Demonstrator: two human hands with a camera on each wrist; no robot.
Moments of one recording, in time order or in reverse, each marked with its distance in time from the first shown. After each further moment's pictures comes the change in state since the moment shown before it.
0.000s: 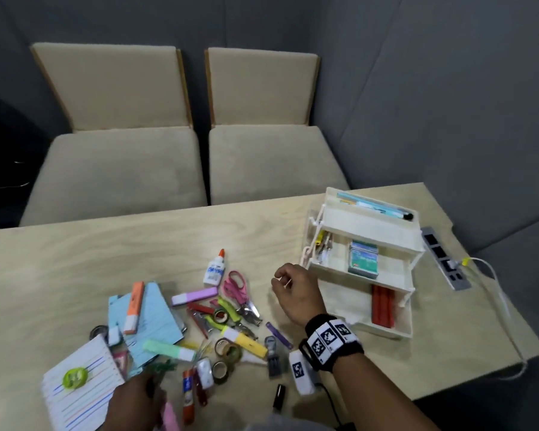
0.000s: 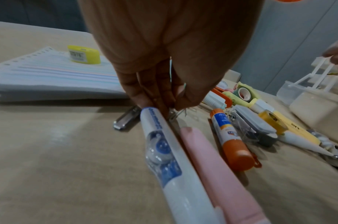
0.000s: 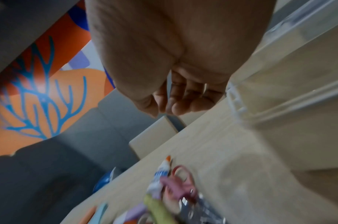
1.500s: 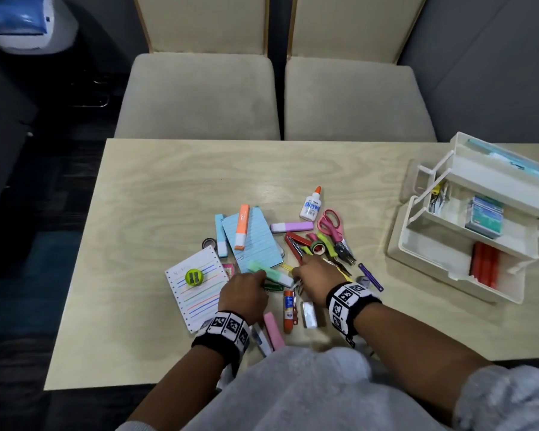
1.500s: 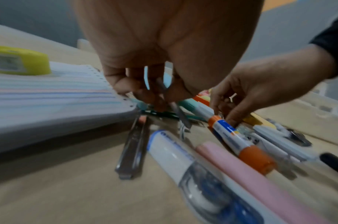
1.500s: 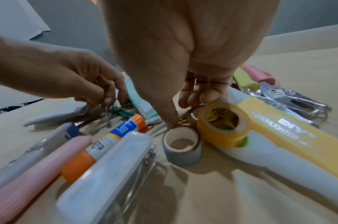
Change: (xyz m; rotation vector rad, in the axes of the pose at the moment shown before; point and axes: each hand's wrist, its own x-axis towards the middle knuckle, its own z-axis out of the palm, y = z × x) left_hand 0.001 0.001 -0.053 0.020 -0.055 0.311; right_hand -0.067 -0.072 0.162 -0.789 -0.768 -0.241
